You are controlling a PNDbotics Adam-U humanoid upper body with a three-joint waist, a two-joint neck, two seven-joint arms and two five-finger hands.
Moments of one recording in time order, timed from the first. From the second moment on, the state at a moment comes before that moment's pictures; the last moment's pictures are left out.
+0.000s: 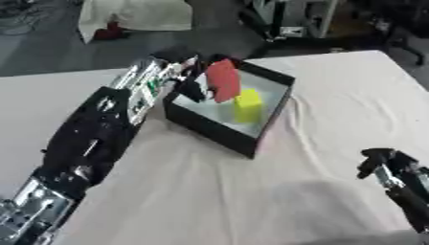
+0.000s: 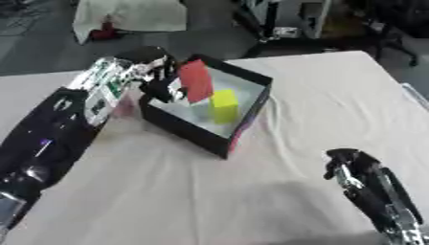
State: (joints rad) left arm -0.99 0.13 -0.33 -0.89 -1.07 0.12 -0.45; right arm 0.14 -0.15 -0.09 -1.81 0.05 -0.14 0.23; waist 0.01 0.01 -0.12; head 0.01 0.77
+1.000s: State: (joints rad) left arm -1.00 0.21 -0.20 -0.91 -1.18 0.04 -0.19; right arm 0.14 -0.15 -0.09 -1.81 0.05 -0.13 0.23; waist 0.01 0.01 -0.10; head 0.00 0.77
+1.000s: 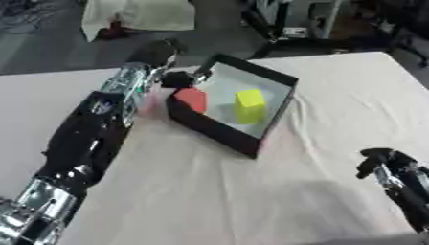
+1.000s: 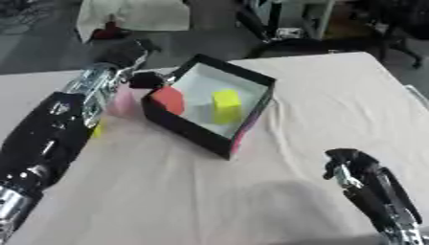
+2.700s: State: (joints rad) left arm -0.83 0.52 -0.25 -0.92 -0.93 -0.20 -0.66; right arm 0.15 -0.15 -0.09 -1.81 0.05 -0.13 0.22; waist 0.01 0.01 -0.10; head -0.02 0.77
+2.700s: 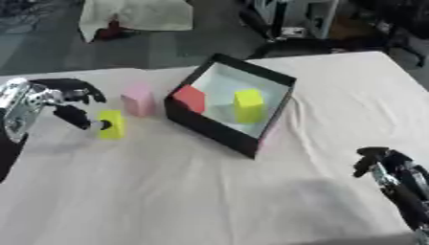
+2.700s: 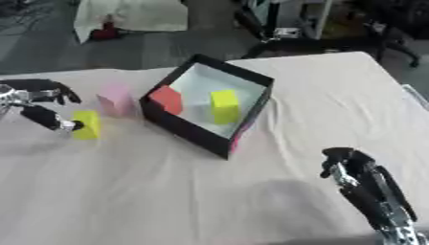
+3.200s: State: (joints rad) left arm -0.83 0.49 -0.26 -0.89 -1.00 -0.21 -0.71; right arm 0.15 -0.15 -0.09 -1.81 0.05 -0.13 0.22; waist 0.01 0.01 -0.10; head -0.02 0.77
